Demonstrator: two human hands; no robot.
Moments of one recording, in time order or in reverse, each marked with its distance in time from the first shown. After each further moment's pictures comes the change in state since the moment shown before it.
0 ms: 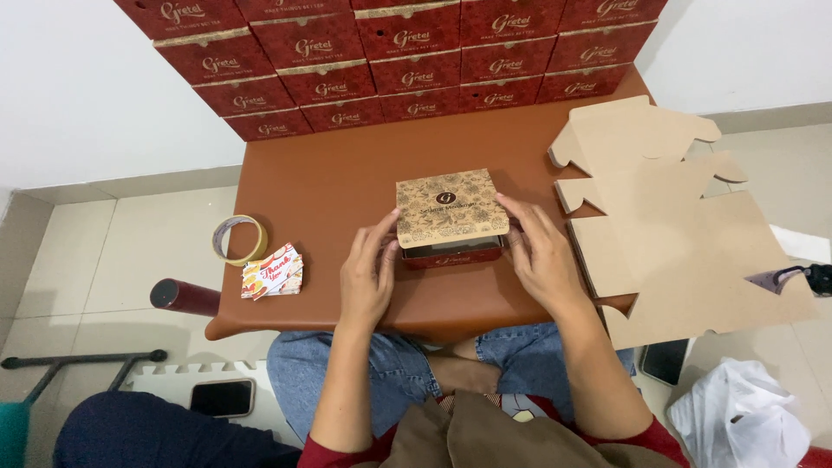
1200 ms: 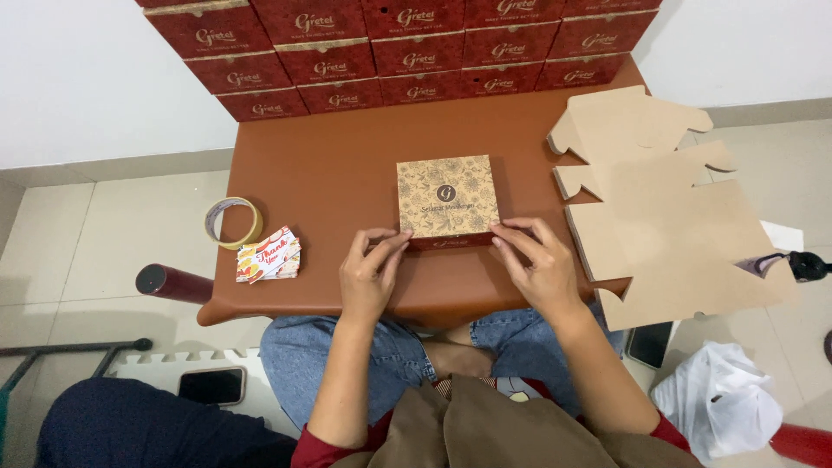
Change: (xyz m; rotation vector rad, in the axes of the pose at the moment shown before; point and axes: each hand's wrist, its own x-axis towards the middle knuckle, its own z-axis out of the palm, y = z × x) left_hand -0.025 -0.031 0.013 0.036 0.176 0.187; right_hand -0.036 0.005 0.015 -0.201 0.123 -0.124
